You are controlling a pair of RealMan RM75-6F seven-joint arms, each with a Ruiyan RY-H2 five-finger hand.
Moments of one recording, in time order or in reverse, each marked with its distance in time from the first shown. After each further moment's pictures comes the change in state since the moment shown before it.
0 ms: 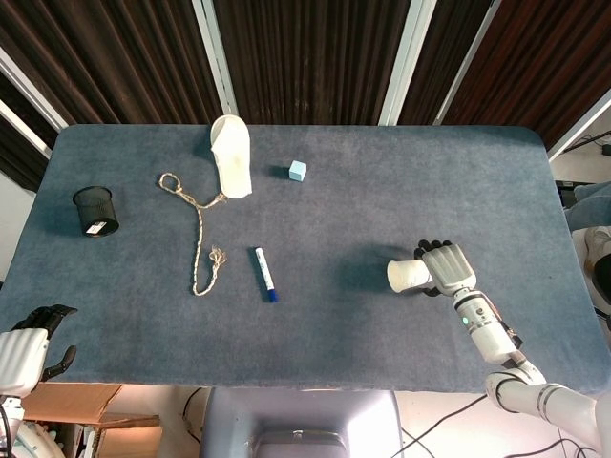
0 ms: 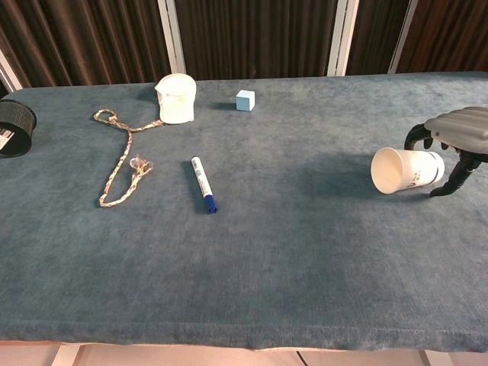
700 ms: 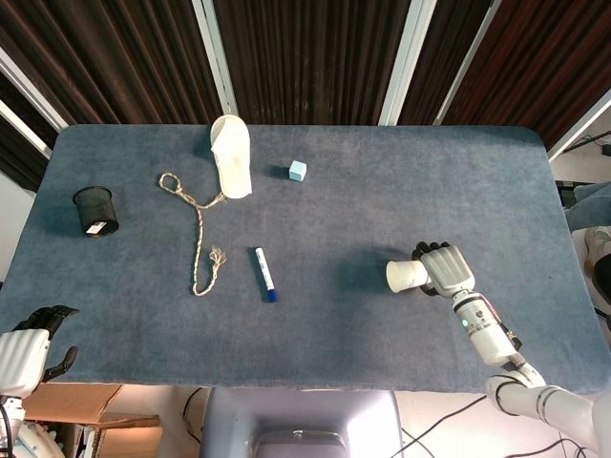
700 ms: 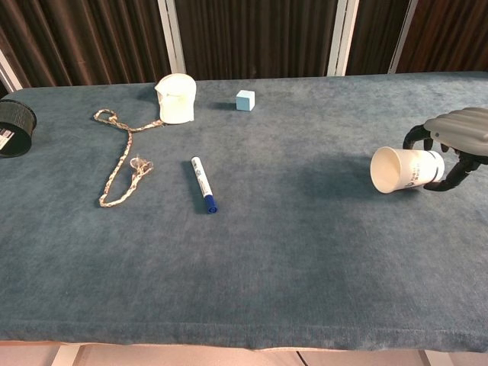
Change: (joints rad) left arm 0.001 0.000 0.003 -0.002 0.004 0.003 0.003; right arm -0.012 -0.016 -0.006 0.021 -0.038 0.034 0.036
